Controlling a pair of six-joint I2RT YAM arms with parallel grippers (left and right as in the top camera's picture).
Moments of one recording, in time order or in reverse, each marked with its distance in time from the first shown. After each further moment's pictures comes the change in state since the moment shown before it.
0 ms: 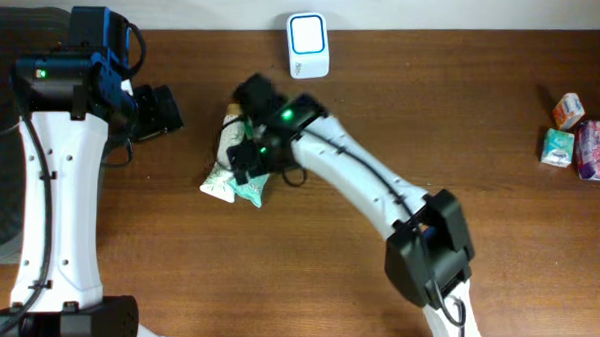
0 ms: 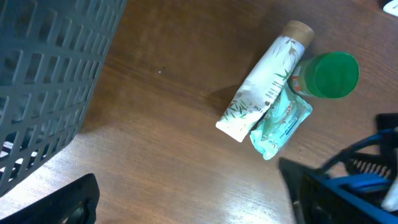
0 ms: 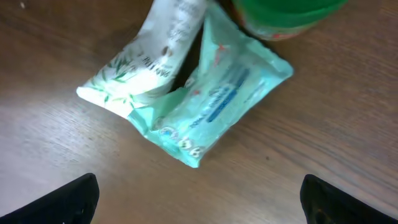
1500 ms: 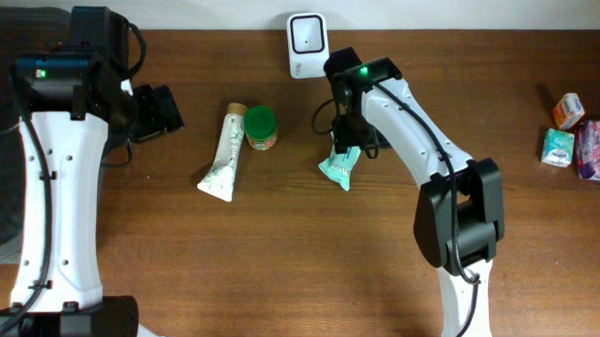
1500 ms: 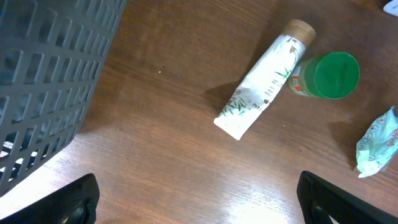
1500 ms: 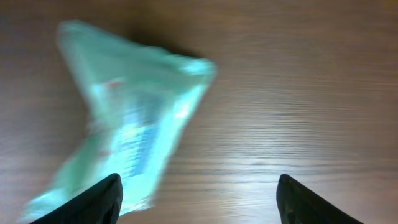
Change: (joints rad) left arm 0.000 0.000 0.000 0.000 0.000 0.000; right arm -0.338 0.060 -0.010 -0.213 0.256 -0.037
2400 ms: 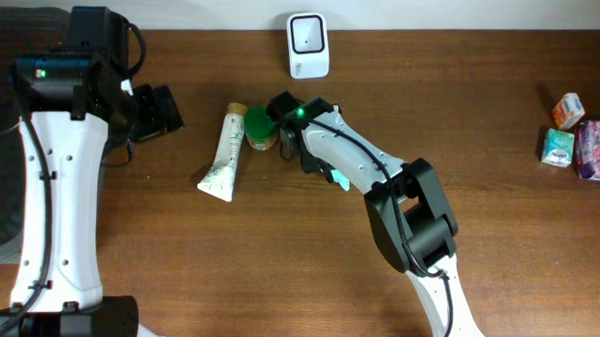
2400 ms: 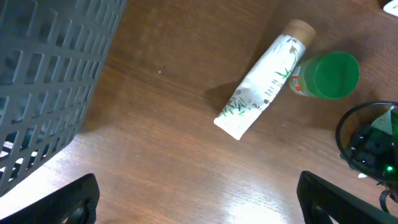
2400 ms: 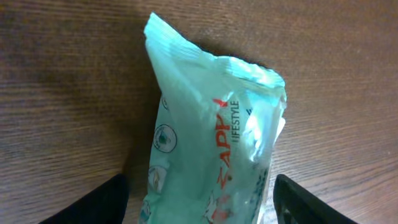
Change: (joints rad) left arm 0.000 0.000 0.000 0.000 0.000 0.000; right arm 0.199 0.131 -0.060 0.139 0.325 0.273
